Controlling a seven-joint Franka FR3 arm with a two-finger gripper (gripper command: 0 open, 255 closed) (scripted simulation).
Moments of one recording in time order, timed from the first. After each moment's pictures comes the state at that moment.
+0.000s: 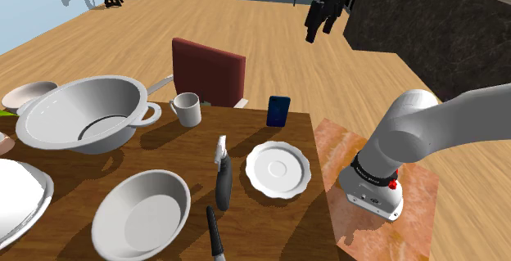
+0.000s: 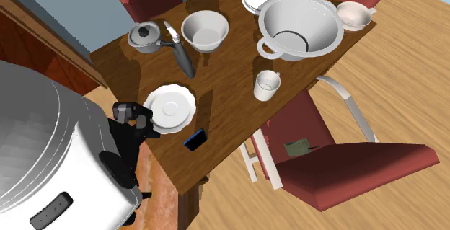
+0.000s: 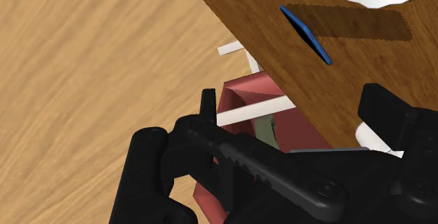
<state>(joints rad) -0.02 -0.80 -0.02 -2.30 -0.03 1.57 0.05</state>
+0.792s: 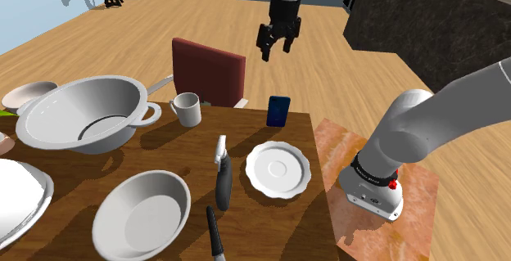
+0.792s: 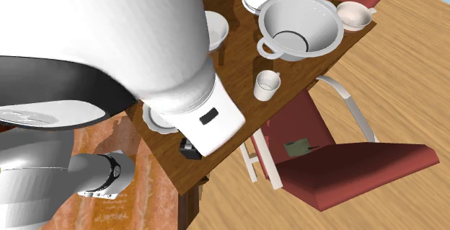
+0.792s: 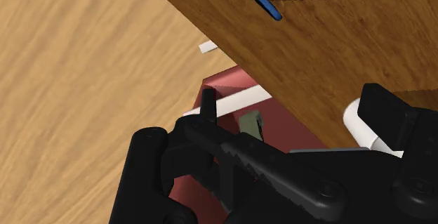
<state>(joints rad) 0.00 -0.52 0.11 -2.27 0.06 1.78 0.25</state>
